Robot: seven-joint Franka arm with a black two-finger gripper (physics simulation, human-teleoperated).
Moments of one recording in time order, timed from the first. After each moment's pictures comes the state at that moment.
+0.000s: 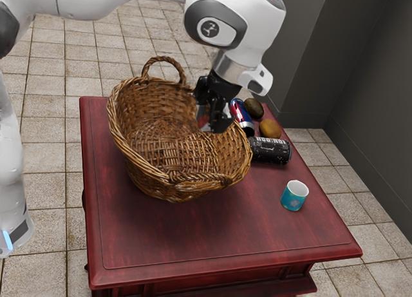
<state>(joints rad) 0.17 -0.11 -0.45 -1.64 0.08 1.37 -0.44</state>
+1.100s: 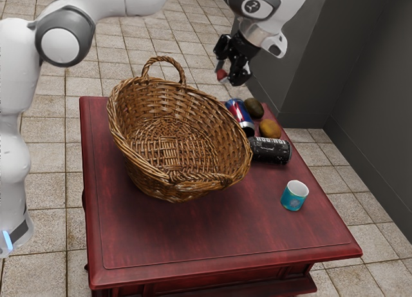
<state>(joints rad) 0.38 0.27 -0.50 -1.18 0.43 1.17 -0.34</state>
